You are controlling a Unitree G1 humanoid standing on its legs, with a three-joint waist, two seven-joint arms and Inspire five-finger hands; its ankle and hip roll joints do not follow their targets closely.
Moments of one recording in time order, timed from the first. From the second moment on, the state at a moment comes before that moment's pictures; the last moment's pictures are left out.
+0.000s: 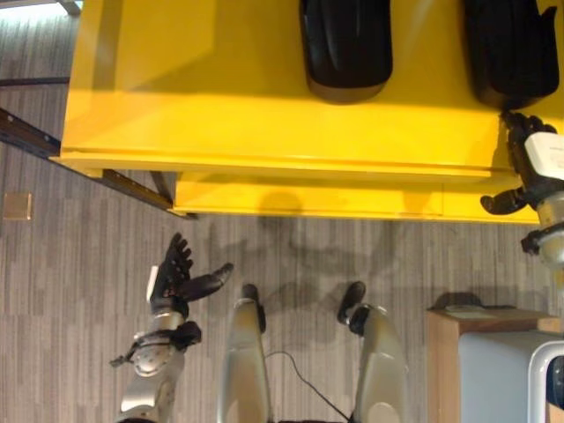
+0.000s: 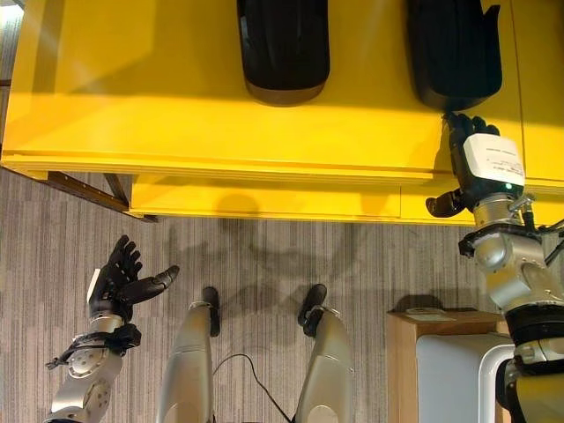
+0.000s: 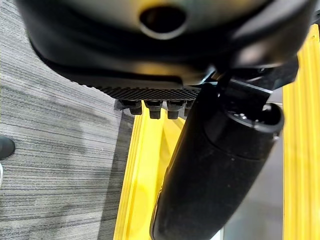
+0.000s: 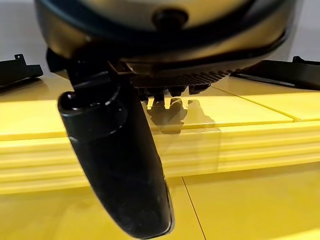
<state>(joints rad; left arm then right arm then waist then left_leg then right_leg) 0.08 0.42 -0.01 0.20 -0.50 -0.20 0.16 -0.50 -1.01 0.17 0.50 -0.42 -0.10 -0.26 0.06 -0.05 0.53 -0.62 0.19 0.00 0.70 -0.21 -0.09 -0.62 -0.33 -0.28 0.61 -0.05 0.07</state>
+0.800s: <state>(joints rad) 0.12 0.37 -0.01 0.23 -0.48 -0.20 0.16 0.02 -0.46 0.07 0.07 -0.19 -0.20 -0.13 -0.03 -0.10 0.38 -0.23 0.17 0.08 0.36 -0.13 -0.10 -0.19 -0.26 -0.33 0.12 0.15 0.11</state>
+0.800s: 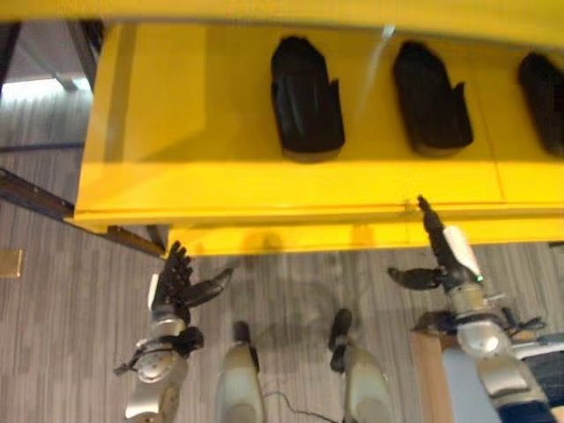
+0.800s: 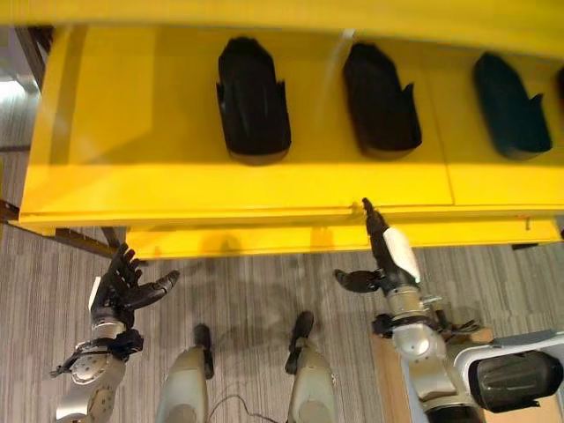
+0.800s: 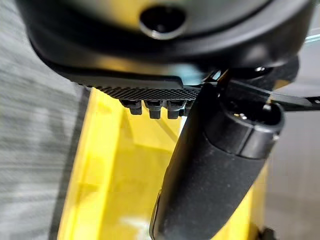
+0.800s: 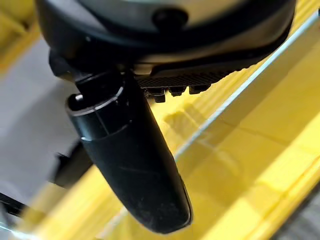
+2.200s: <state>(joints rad) 0.25 0.21 -0.05 0.30 -0.39 -0.16 0.14 0.04 -0.46 0.26 0.16 0.10 -0.17 -0.04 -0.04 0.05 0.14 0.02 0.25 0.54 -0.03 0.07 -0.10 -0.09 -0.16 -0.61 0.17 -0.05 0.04</state>
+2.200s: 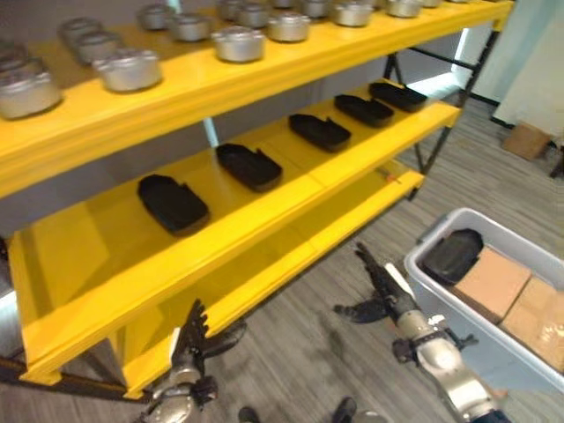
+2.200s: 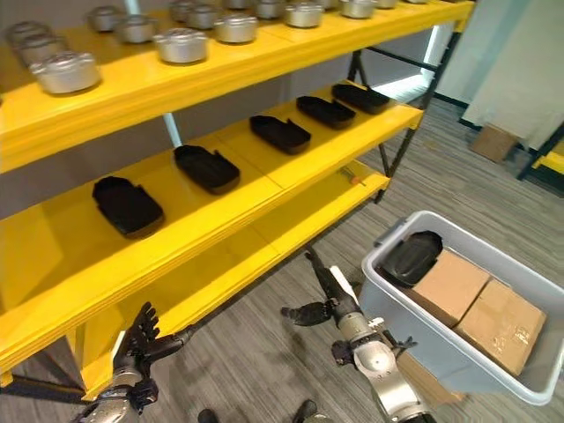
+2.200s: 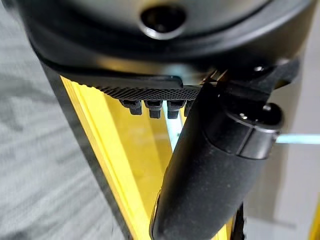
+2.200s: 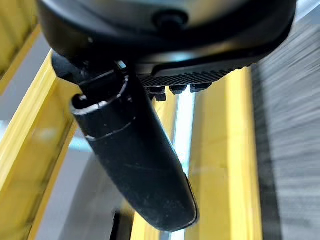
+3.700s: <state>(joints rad) 0.02 0.26 -0.11 0.30 -0.39 -0.20 0.19 -0.04 -0.41 0.25 0.18 0.12 -0.21 -0.03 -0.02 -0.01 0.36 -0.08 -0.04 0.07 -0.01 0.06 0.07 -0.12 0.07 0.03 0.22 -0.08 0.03</state>
